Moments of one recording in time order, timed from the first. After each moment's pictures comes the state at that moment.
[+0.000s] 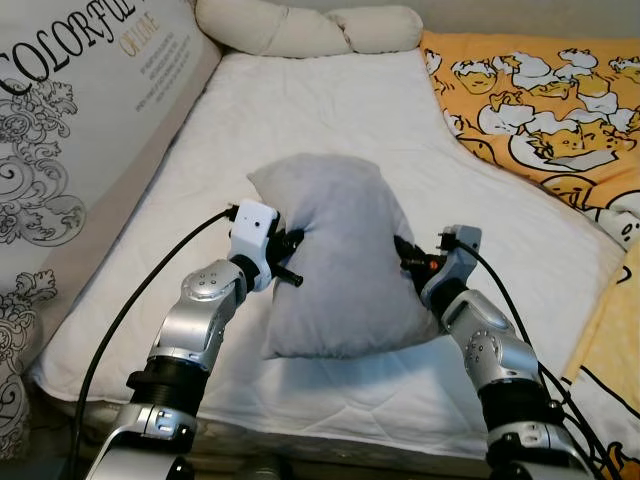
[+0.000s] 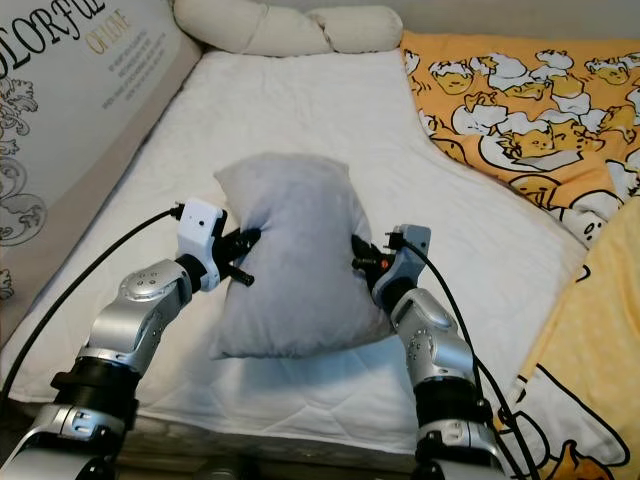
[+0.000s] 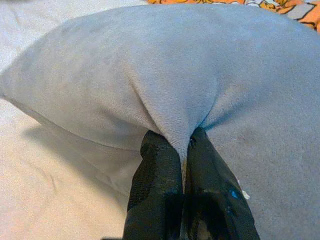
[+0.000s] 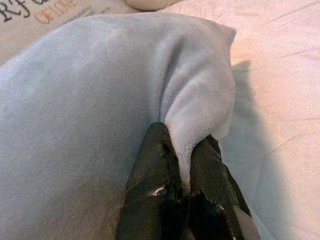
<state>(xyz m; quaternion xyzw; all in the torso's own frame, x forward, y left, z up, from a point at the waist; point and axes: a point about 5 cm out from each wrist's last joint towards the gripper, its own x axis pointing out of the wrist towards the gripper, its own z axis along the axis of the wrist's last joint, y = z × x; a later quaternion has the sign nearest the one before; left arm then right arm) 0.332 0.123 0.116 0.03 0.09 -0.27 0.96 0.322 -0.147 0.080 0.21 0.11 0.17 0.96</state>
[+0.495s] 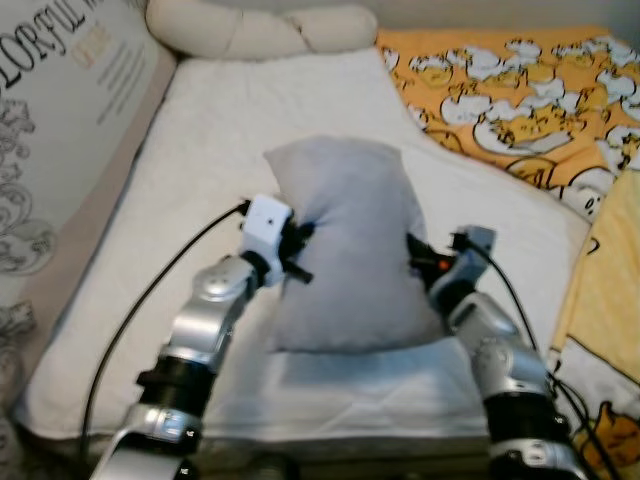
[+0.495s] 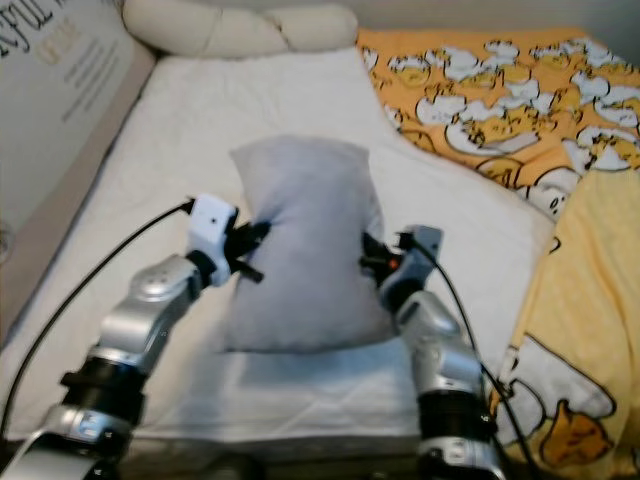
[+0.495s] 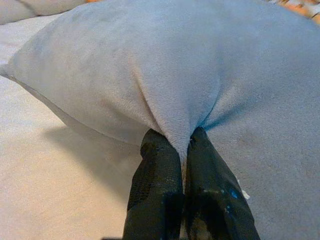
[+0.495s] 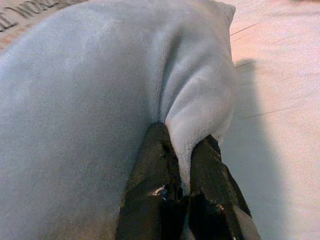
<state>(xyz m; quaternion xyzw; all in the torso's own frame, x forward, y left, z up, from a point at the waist) 0.331 0.119 0.120 0.05 0.08 -0.27 0.96 0.314 -0.141 0.085 0.22 0.11 0.15 0.96</state>
